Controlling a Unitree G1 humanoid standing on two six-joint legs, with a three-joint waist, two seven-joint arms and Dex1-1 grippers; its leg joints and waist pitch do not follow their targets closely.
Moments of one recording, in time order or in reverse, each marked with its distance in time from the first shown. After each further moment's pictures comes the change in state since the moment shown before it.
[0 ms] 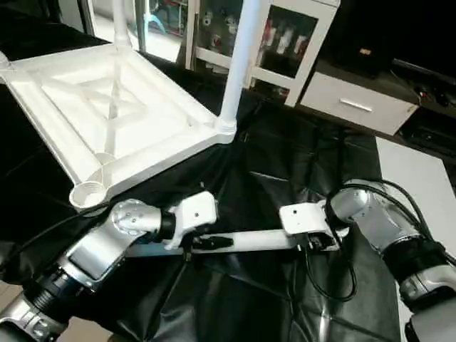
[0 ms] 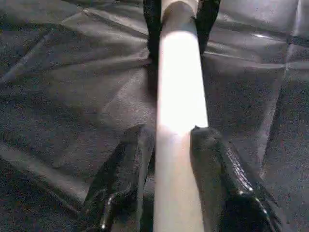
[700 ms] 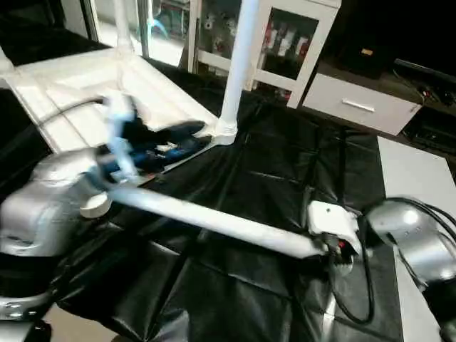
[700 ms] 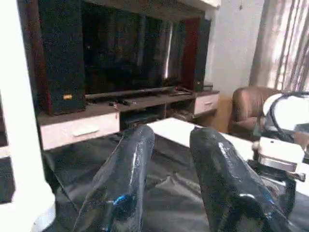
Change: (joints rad) left arm -0.039 -0.005 0.498 -0.273 -0.457 0.173 0.065; right arm 0.315 -0.112 -0.275 -0.349 0.409 0.265 0.124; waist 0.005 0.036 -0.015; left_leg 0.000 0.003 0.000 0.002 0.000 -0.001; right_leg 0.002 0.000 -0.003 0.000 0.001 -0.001
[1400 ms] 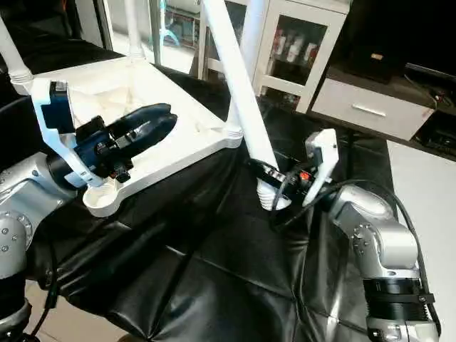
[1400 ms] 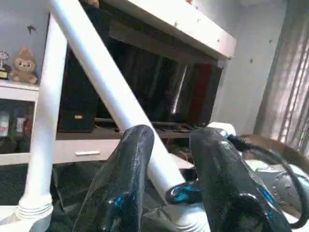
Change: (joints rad) left arm 0.092 0.002 0.174 -0.190 -0.246 0.173 0.136; right arm -0.069 0.450 -0.332 -0.210 0.430 0.435 -0.611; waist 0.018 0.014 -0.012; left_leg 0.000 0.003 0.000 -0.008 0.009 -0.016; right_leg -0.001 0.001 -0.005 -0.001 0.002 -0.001
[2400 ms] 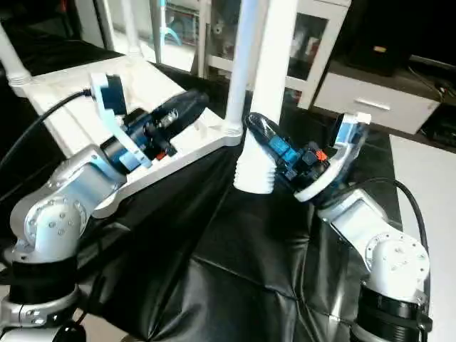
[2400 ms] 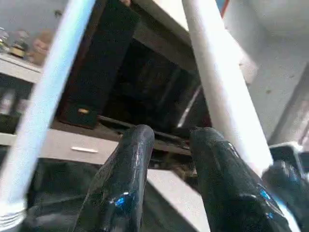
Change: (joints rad) left arm -0.148 -0.233 -0.061 0.150 -0.015 0.005 0.241; right arm 0.051 0.156 -0.225 -0.307 0.738 0.406 -0.360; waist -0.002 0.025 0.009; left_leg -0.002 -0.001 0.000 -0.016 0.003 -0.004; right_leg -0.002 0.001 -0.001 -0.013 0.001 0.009
